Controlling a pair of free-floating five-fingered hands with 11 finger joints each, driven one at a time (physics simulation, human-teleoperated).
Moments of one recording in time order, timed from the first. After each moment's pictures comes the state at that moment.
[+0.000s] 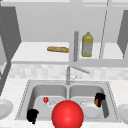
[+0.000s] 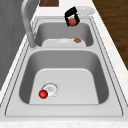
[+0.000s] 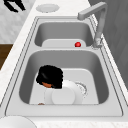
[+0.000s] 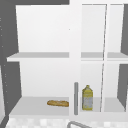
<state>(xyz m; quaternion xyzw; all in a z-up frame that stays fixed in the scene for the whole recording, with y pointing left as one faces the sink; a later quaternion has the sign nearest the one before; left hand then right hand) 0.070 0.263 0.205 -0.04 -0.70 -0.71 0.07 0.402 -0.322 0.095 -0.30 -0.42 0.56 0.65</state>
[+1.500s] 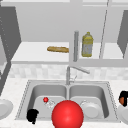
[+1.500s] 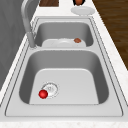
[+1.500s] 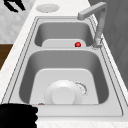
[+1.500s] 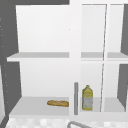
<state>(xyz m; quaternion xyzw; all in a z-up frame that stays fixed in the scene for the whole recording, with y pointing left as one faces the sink) 0.070 0.263 0.205 -0.04 -0.70 -0.71 0.07 0.338 -0.528 0.190 -0.30 -0.43 0.55 0.64</state>
